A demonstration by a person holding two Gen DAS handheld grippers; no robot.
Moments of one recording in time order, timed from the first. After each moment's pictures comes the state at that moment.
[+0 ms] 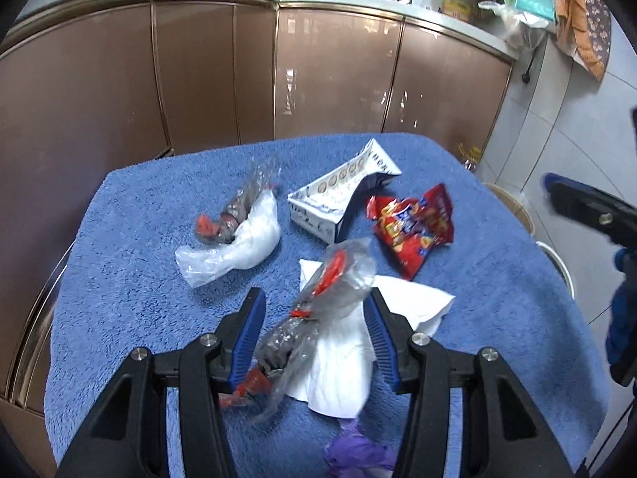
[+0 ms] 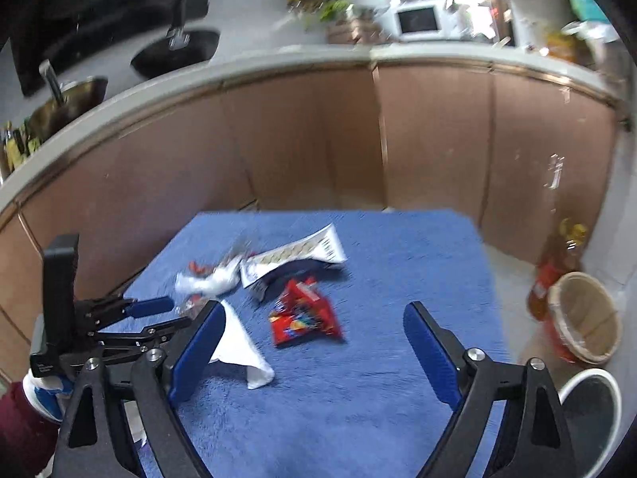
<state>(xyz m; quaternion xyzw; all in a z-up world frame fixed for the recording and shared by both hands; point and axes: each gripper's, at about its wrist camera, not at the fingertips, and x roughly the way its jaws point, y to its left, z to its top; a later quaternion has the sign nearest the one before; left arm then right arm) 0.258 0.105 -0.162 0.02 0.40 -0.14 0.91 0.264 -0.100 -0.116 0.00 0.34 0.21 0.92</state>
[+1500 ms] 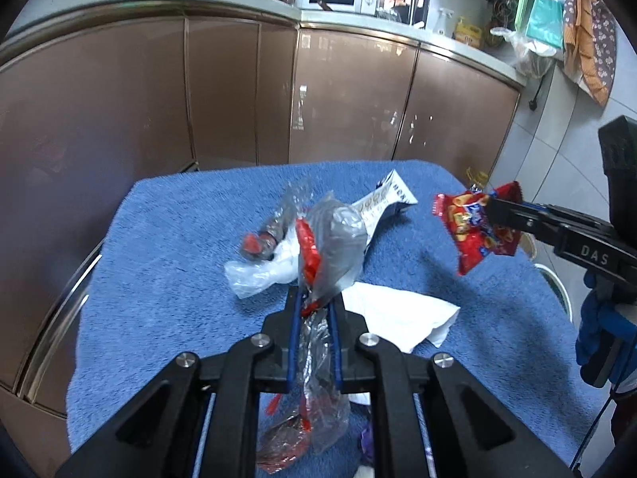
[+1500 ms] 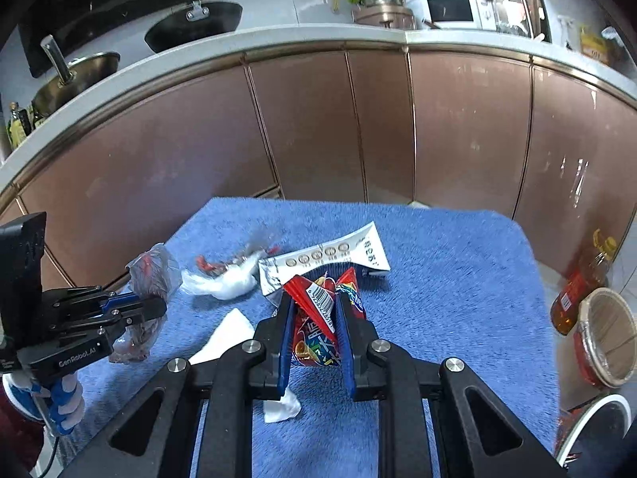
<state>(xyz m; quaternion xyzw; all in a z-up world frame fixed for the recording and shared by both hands) 0.240 0.138 -0.130 -0.01 0.36 -0.13 0.92 0.273 -0.078 -0.111 -0.01 0.32 0.24 0.92</state>
